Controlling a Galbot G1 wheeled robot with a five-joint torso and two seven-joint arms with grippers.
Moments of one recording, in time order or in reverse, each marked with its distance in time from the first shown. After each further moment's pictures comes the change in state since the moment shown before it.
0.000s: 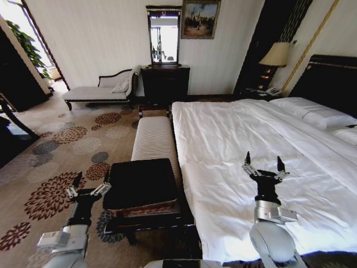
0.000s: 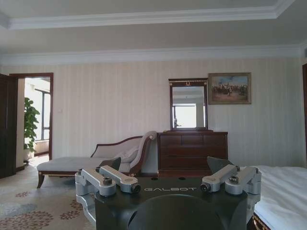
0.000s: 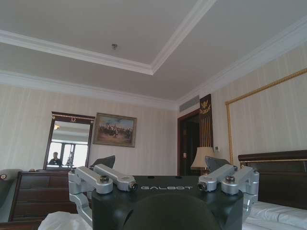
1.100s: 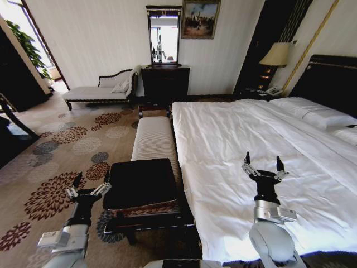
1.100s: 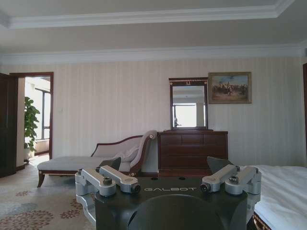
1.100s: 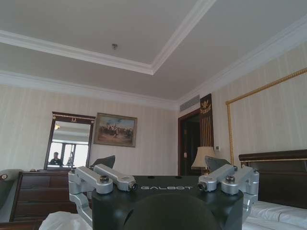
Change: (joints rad) left arm 0.000 0.001 0.000 0.002 -0.001 0.001 -0.001; right arm 0.002 -0.001 -0.002 -0.002 0.002 0.001 0.000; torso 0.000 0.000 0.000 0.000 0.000
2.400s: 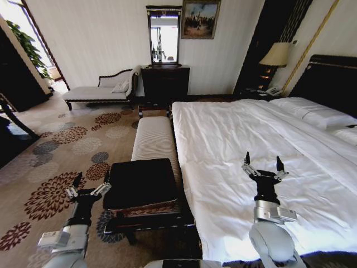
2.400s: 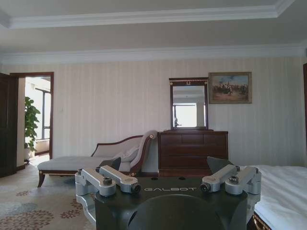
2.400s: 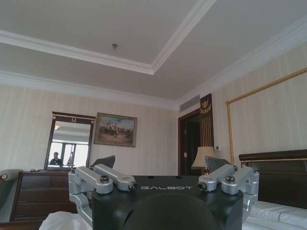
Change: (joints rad) left arm 0.000 0.000 0.000 0.000 0.000 0.000 -0.001; right arm 0.000 0.000 0.000 0.000 0.000 0.000 0.000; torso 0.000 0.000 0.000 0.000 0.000
